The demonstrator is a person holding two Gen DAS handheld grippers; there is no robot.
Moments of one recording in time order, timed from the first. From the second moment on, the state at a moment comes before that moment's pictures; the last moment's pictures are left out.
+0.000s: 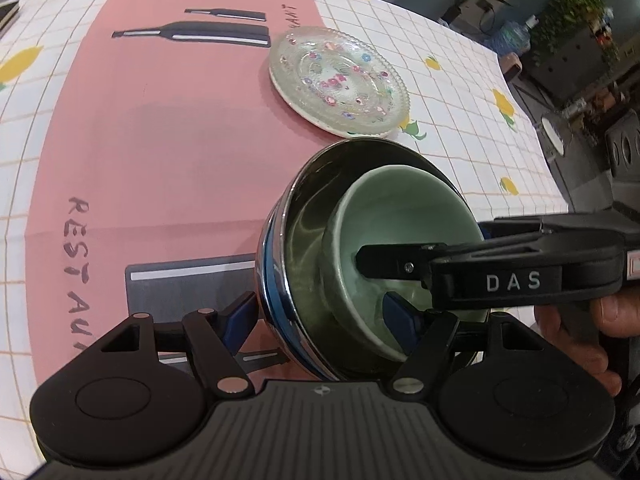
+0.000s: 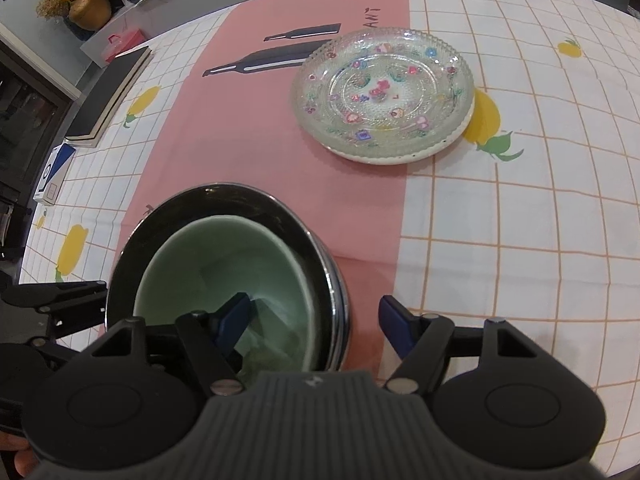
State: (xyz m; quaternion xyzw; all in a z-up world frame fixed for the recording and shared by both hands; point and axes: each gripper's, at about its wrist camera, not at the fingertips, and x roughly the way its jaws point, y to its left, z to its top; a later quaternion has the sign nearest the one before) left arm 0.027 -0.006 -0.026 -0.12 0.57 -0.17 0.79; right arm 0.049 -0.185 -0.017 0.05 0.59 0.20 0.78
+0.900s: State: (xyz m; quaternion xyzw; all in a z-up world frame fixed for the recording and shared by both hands) left arm 0.035 0.012 -0.019 -0.17 0.55 -0.14 0.81; right arm 0.055 -0.201 -0.003 0.13 0.58 0.18 0.79
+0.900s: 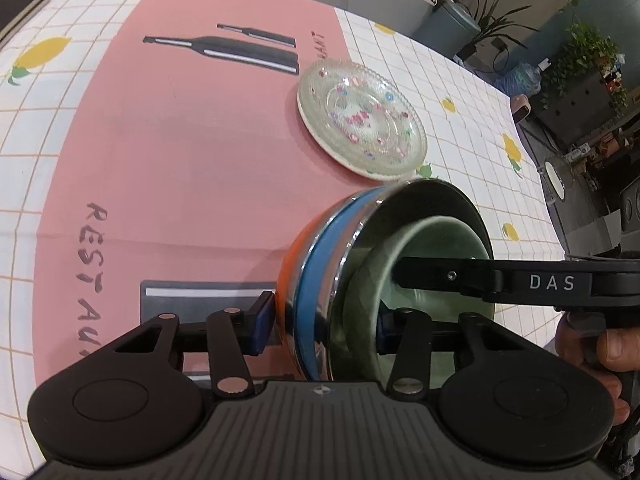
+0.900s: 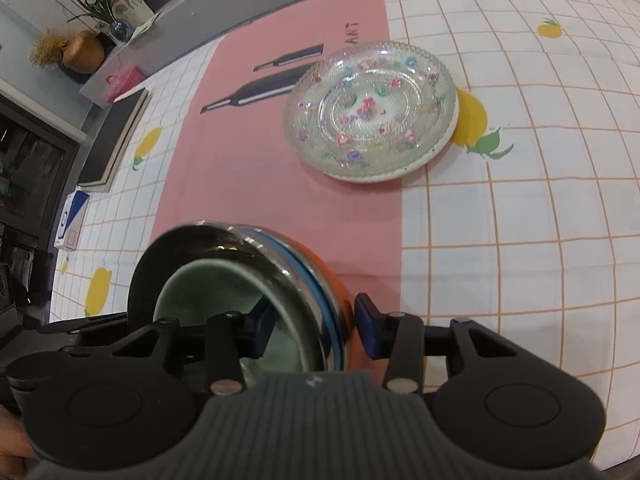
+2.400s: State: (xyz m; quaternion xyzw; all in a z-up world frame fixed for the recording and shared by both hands) left arm 0.150 -0.019 0.046 -0.18 0.50 -0.13 0.83; right arm 0.146 -0.239 0.068 0.19 0.49 0.13 0.84
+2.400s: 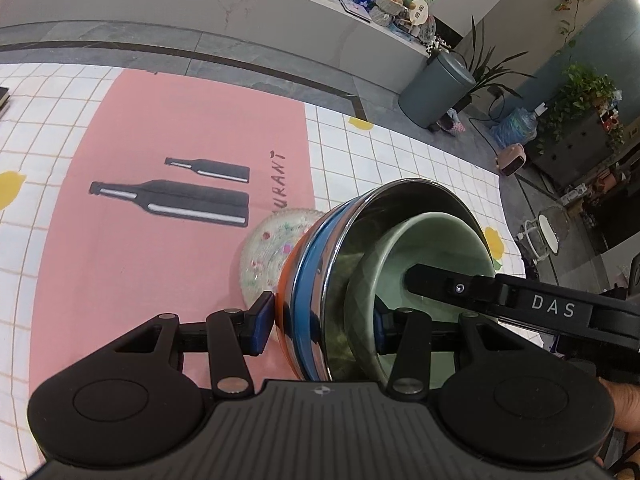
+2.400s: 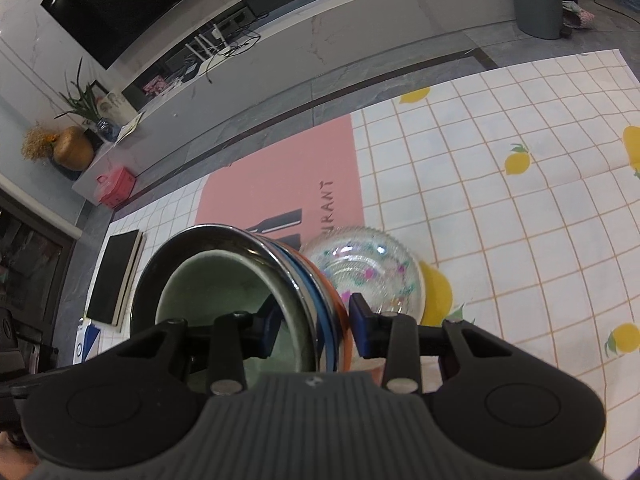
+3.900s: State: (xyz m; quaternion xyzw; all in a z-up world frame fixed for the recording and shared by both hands) left arm 0.206 -0.029 -0.009 -0.19 0.54 -0.11 0.81; right arm 0.212 -0.245 0.013 0.19 0.54 0.09 0.82
